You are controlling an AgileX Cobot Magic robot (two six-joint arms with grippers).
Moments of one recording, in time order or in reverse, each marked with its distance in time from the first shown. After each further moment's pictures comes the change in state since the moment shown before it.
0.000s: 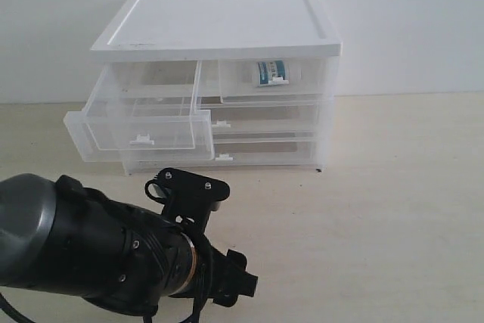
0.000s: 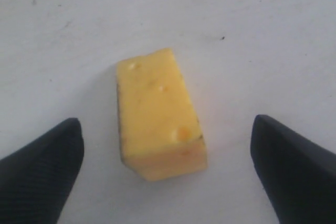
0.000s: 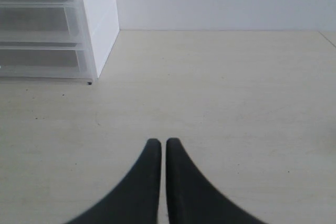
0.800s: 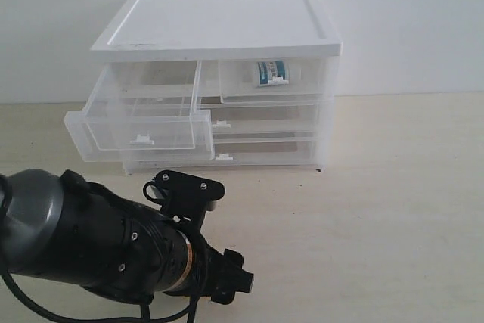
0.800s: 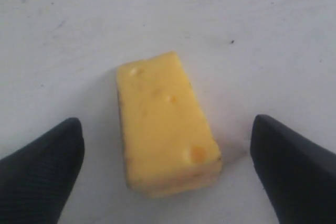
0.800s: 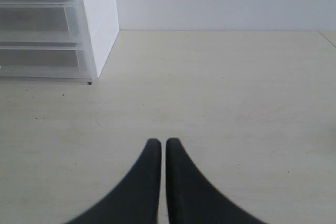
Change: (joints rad) left arm 0.053 0.033 0.000 0.021 -0.071 -0.008; right arm 0.000 0.000 0.000 0.000 0.000 0.000
